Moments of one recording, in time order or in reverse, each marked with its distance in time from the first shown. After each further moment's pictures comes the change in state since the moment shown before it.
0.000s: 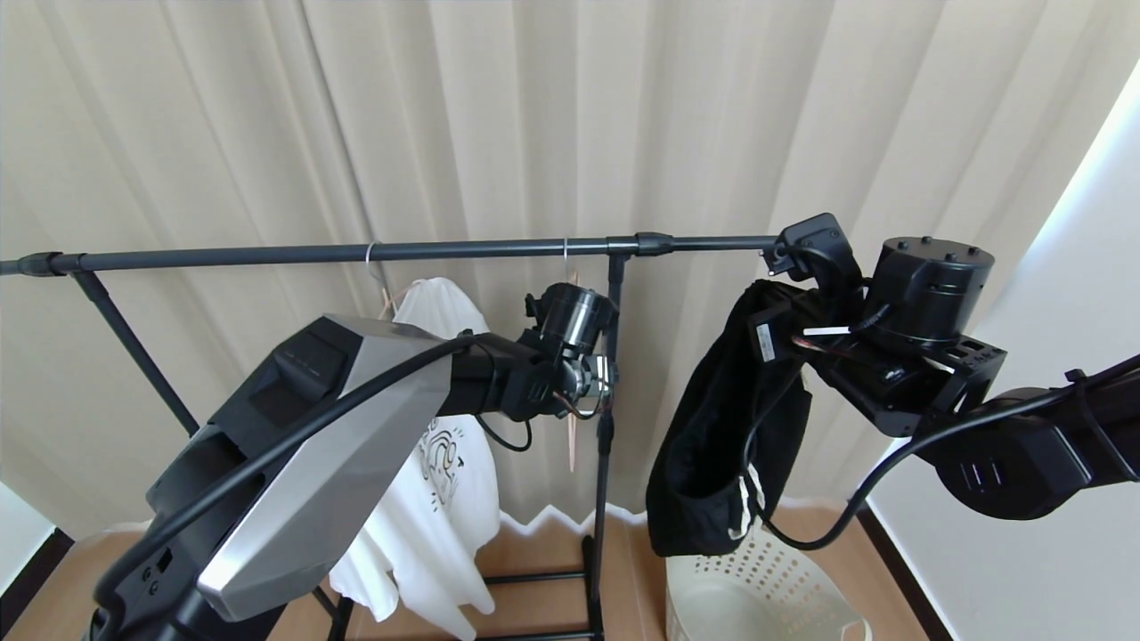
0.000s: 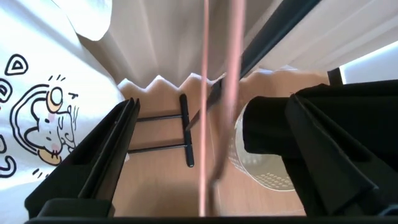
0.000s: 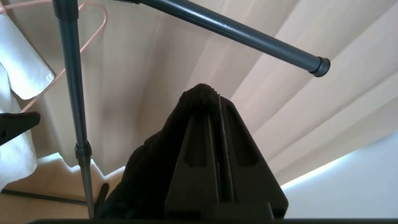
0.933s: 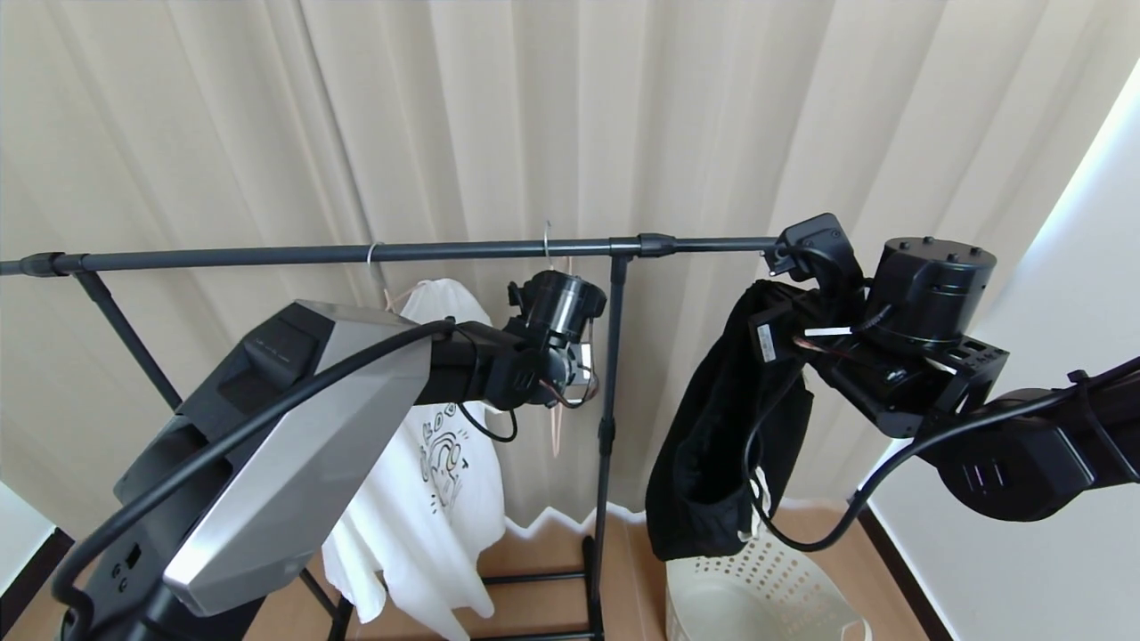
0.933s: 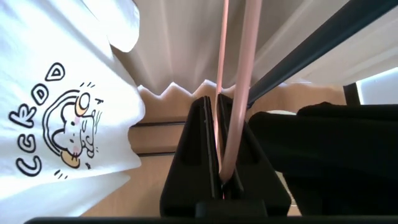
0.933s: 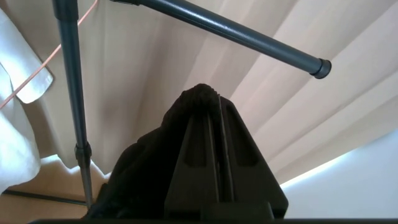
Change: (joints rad) left arm 0.021 -0.046 0.032 0.003 0.066 0.000; right arm 0.000 -0.004 0.004 -0.001 0.000 0.000
